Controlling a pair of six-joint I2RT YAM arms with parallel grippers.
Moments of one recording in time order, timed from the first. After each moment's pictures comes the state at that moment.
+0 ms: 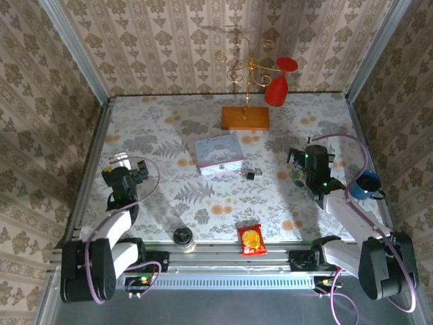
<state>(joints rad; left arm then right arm) 0.00 1.08 0.23 0.52 -0.25 -0.03 0.16 1.10 0.53 0.05 0.39 0.19</state>
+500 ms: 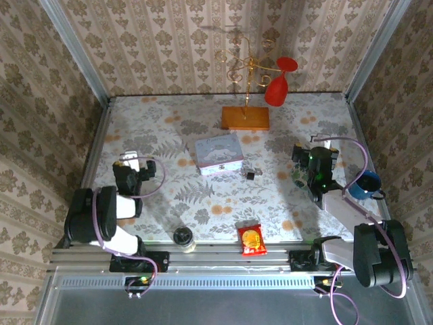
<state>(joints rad) 0.02 1.55 0.23 1.05 -0.03 0.03 0.08 1.18 0.45 0.36 0.37 0.08</state>
